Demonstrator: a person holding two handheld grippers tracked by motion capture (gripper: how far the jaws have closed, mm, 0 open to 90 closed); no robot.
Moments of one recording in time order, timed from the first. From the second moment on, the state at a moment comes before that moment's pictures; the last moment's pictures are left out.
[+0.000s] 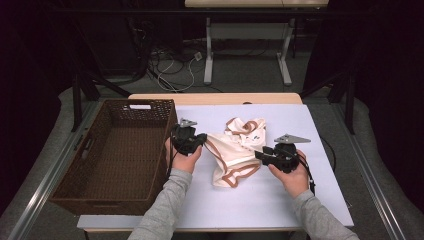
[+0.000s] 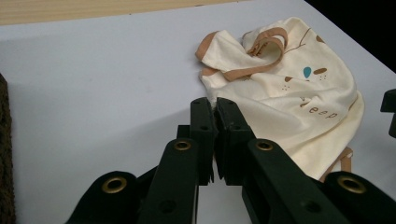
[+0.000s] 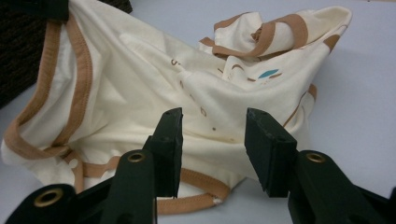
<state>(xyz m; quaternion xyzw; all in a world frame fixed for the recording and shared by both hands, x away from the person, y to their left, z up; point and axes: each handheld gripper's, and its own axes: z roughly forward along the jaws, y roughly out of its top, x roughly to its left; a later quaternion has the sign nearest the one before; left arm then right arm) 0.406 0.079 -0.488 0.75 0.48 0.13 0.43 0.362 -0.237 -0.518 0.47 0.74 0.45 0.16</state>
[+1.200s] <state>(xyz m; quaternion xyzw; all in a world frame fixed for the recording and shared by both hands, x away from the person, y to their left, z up) 0.405 0.083 -0.488 0.75 0.49 0.14 0.43 0.359 -0.226 -0.562 0.49 0.77 0.38 0.16</state>
